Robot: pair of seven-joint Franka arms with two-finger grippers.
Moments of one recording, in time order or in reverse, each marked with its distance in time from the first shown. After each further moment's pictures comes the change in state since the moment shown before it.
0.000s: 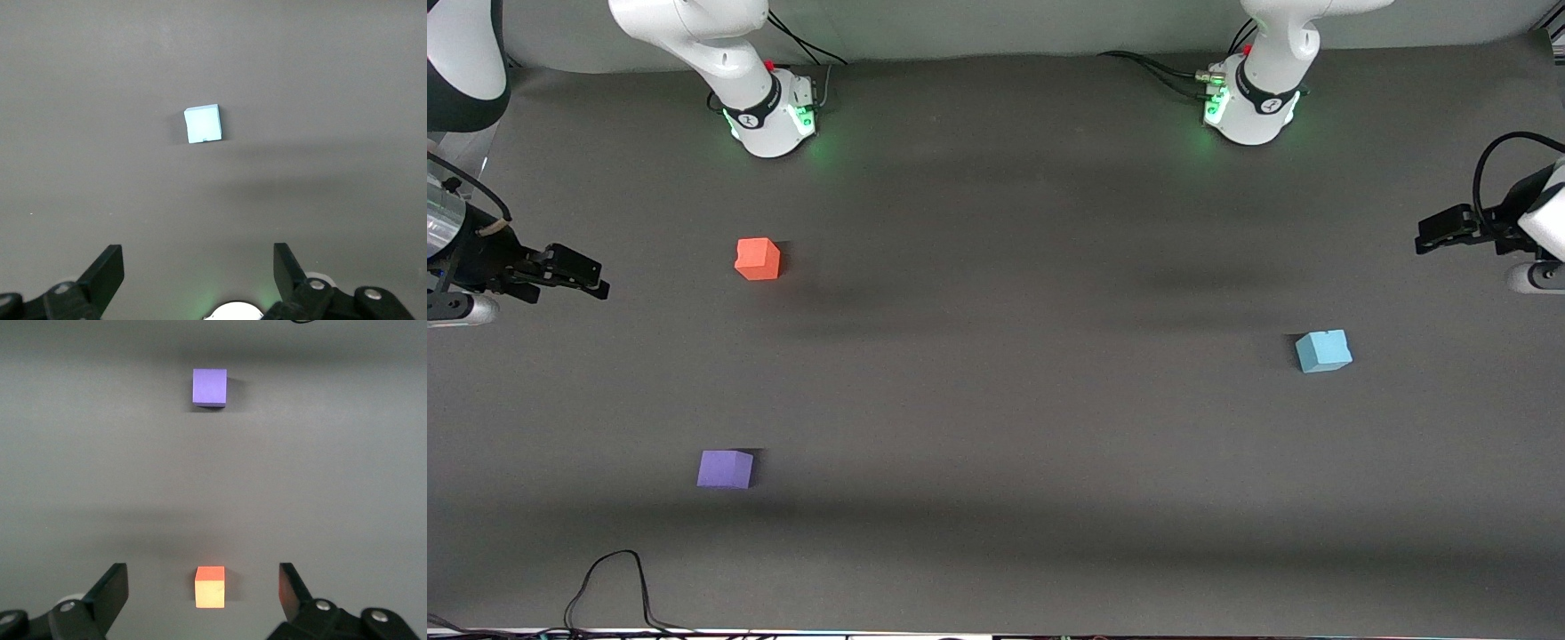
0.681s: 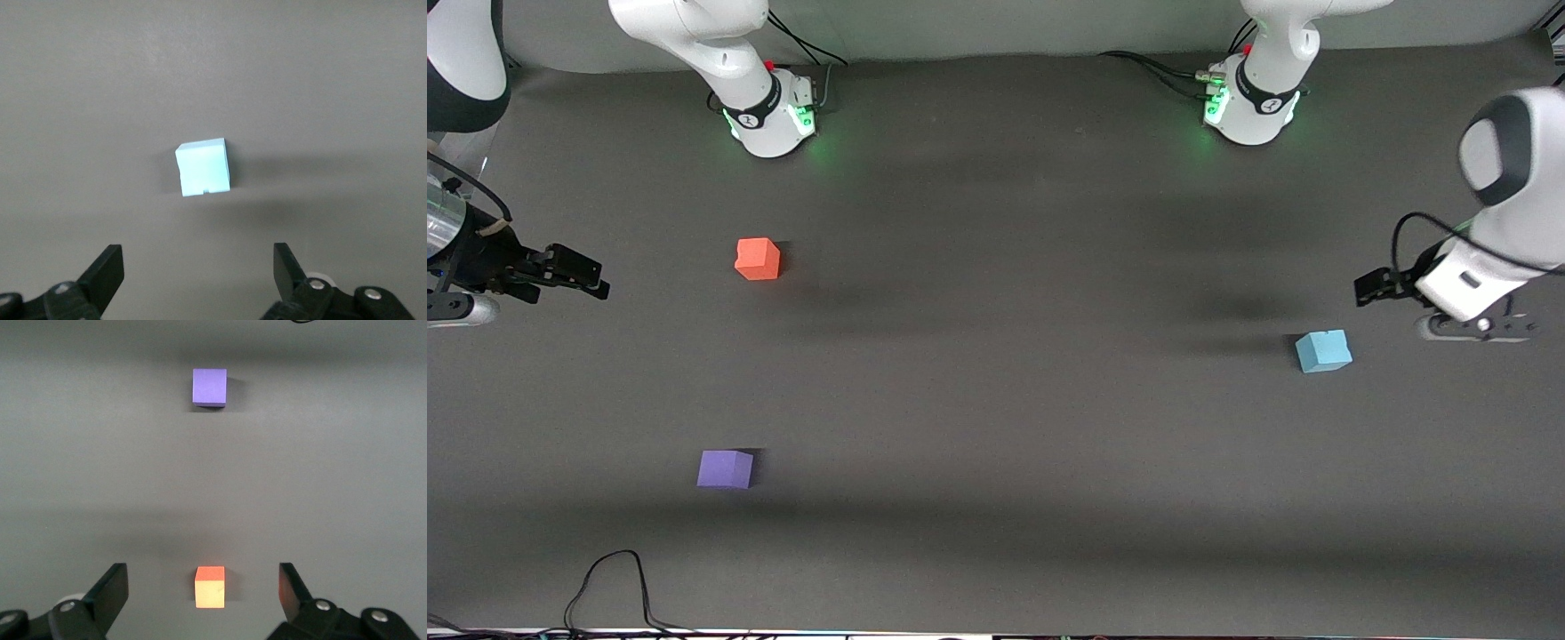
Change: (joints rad) left arm 0.014 0.063 0.000 -0.397 0.005 0.549 0.002; right arm 0.000 0.000 0.000 -0.001 0.000 0.001 0.000
